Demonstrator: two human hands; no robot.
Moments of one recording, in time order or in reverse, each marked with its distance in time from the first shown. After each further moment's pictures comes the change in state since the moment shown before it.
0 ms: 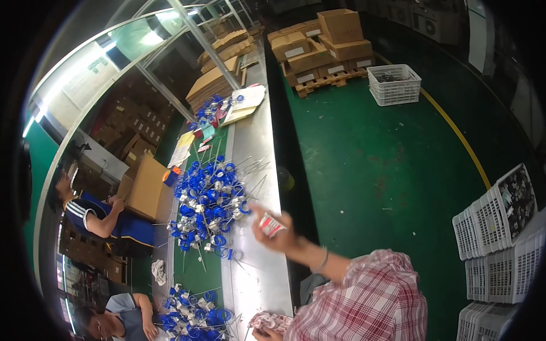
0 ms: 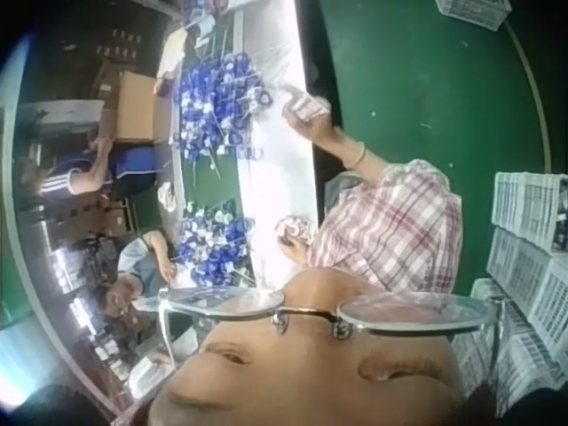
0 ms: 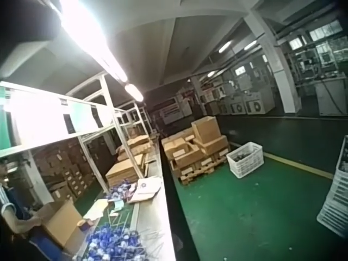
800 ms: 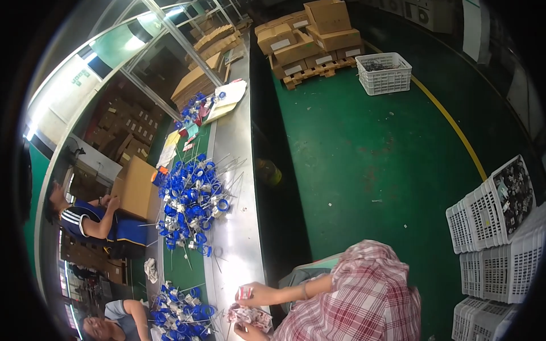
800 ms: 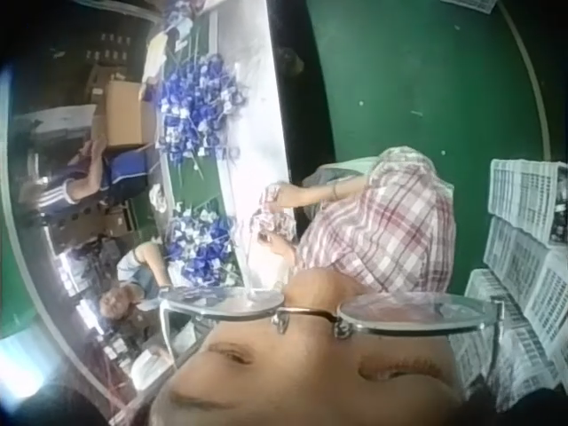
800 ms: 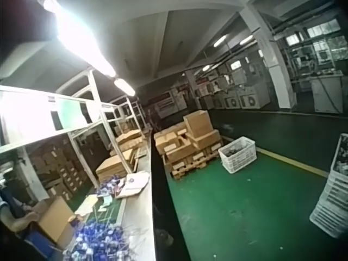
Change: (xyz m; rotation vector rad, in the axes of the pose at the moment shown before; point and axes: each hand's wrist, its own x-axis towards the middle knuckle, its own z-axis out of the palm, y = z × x) left_hand -0.024 0.027 0.021 -0.011 0.203 -0.139; right_hand -0.155 0.000 -0.005 0.088 -0.678 0.733
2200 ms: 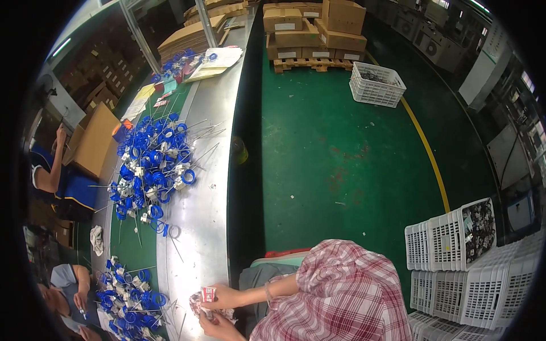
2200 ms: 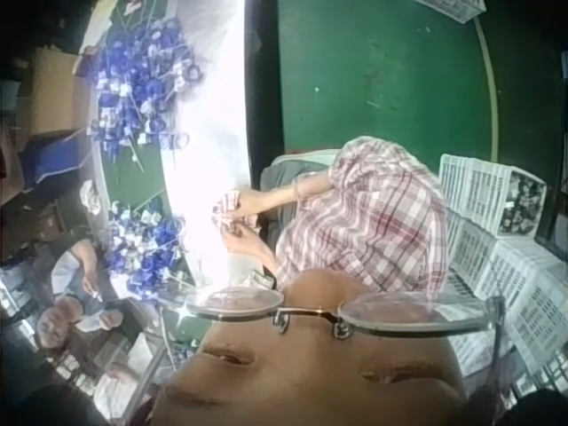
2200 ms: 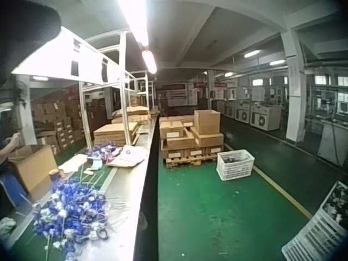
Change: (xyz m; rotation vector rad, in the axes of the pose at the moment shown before) left_hand 0.008 -0.010 0.020 0.366 0.046 0.591; right_hand 0.008 0.070 0.029 0.057 -0.077 0.118
